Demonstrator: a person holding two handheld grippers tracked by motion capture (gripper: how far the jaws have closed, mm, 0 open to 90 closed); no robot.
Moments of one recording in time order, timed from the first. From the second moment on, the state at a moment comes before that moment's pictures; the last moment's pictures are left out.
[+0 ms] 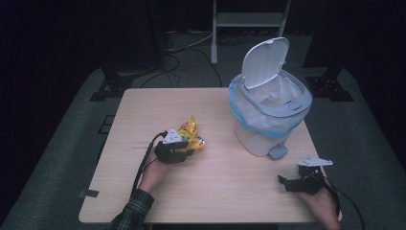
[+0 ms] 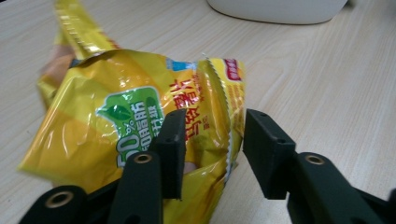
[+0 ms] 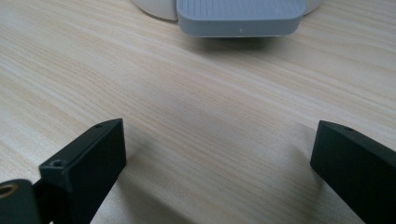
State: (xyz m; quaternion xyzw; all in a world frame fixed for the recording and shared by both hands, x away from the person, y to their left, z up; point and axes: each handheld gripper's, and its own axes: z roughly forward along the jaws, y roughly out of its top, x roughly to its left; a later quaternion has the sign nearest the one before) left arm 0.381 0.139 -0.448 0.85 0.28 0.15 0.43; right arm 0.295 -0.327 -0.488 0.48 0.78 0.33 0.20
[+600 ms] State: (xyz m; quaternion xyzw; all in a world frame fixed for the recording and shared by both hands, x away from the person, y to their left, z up) left arm 0.383 0.135 -0.449 0.85 0.28 0.12 0.43; right arm 0.295 -0.327 -0.488 0.48 0.78 0.33 0.20
